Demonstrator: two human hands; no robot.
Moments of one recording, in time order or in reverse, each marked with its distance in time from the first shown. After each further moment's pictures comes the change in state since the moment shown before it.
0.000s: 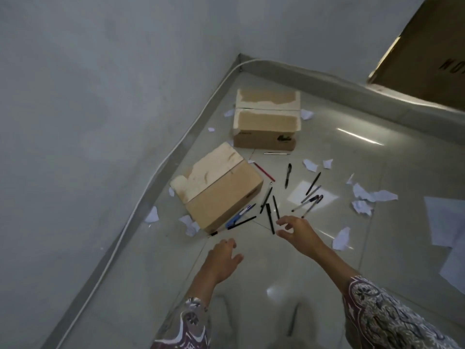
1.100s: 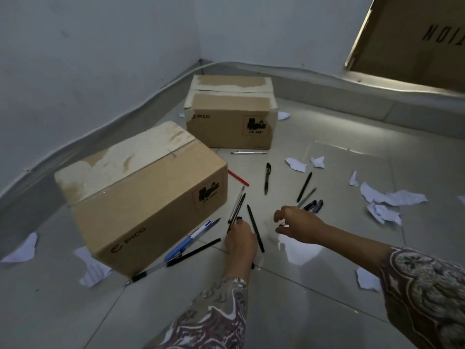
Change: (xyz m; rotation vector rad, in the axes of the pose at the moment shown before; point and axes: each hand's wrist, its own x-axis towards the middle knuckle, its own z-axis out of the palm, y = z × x) left_hand 0.371 0.016 0.193 0.038 0.455 0.008; right_hand 0.228 0.240 0.082 -0.642 0.113 -0.194
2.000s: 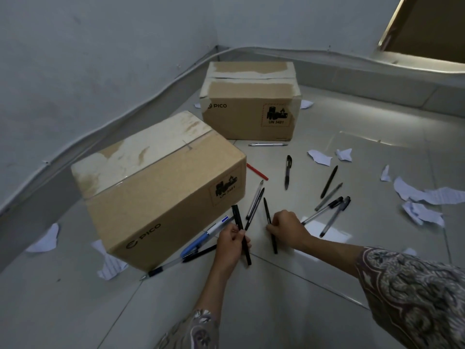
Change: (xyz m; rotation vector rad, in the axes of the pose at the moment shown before) left_hand 0.003 -0.075 -0.006 -0.992 -0.042 0.015; right_hand 0.056 -0.041 0.060 0.492 0.096 0.191
